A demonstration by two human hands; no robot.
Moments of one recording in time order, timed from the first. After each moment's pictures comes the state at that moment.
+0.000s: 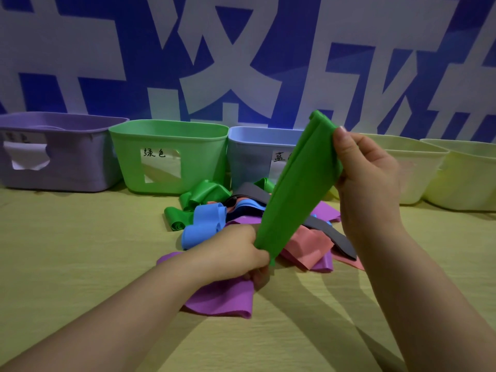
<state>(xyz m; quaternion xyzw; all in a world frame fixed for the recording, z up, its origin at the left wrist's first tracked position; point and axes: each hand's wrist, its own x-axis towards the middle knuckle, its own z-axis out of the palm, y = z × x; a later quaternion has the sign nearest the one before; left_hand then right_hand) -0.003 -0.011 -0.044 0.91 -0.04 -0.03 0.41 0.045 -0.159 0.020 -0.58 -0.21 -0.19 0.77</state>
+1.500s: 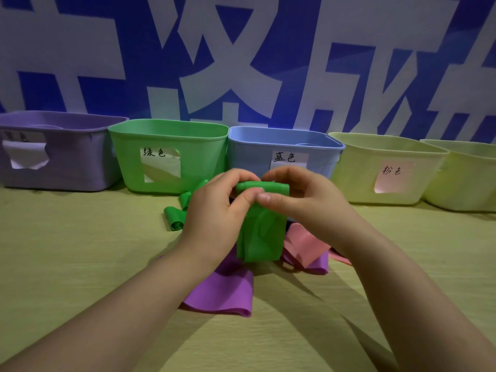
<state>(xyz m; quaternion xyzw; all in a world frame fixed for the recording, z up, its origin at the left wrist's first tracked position) -0.003 -0.004 -0.026 0.80 -0.06 0.39 0.45 0.040 -0.145 0.007 -0.79 -0.33 0.00 0.52</state>
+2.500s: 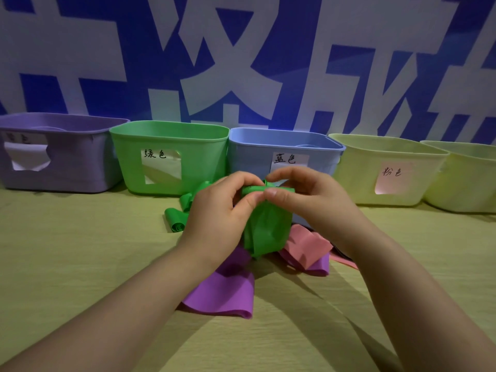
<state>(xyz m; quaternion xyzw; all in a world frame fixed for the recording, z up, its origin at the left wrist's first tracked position) -0.003 -0.002 -0.026 0.82 -0.08 0.38 0.42 0.043 -0.149 0.008 -0.78 -0.32 -0.01 0.54</state>
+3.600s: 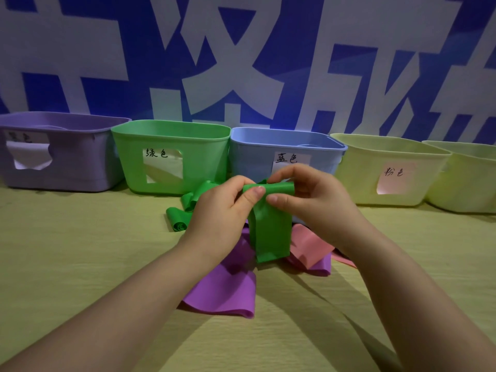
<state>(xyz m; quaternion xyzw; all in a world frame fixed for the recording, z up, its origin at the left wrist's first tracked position) -0.004 -0.001 -0.024 0.83 -0.04 0.33 0.45 0.047 -0.147 0.004 -0.76 -0.35 -0.03 0.54</state>
